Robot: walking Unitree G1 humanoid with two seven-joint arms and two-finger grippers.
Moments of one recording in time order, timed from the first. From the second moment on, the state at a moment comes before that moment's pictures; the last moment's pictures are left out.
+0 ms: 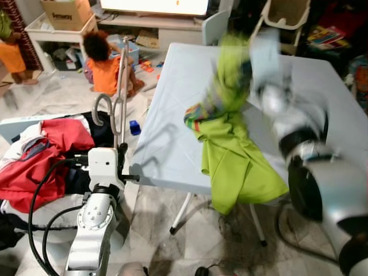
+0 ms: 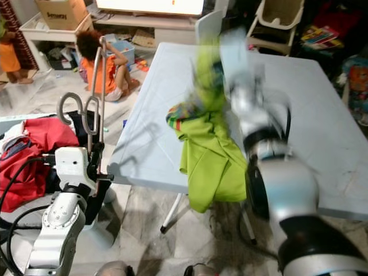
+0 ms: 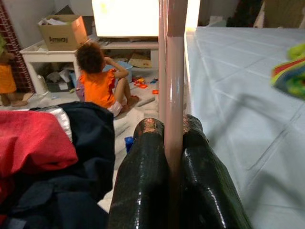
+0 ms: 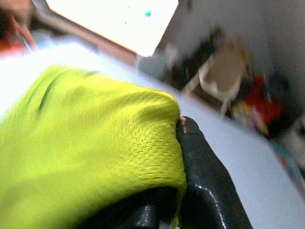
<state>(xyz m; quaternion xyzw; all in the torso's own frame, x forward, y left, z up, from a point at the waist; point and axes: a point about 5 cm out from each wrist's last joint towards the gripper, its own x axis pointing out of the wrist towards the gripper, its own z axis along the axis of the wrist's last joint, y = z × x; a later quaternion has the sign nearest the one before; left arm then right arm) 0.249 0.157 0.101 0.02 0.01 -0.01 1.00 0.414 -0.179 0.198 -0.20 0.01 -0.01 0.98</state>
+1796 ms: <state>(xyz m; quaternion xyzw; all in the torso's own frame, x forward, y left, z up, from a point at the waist) 0.218 0.147 0.100 -0.02 0.07 -0.05 1.00 0.318 -0.138 0.094 0.07 0.21 0.44 0.87</state>
